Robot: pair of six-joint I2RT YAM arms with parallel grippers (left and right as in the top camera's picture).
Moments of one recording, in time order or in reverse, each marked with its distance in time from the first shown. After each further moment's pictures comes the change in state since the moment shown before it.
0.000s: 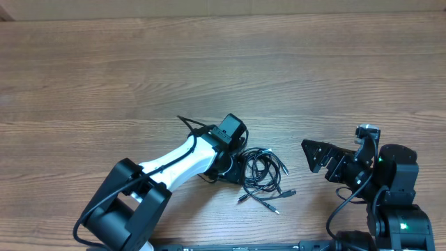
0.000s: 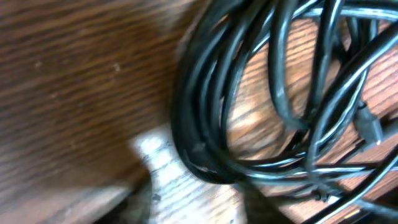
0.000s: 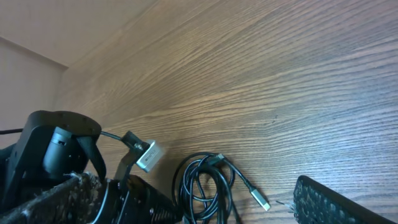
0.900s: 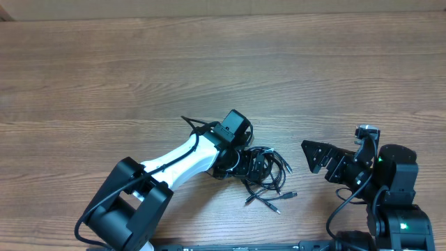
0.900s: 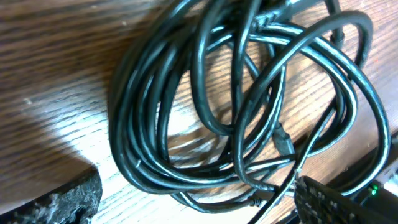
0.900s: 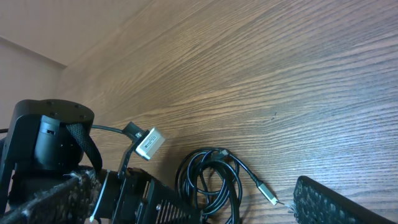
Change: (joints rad) left arm -0.002 0.010 0.026 0.078 0.120 -0.135; right arm 0.000 0.000 0.000 -0.010 0.000 0.000
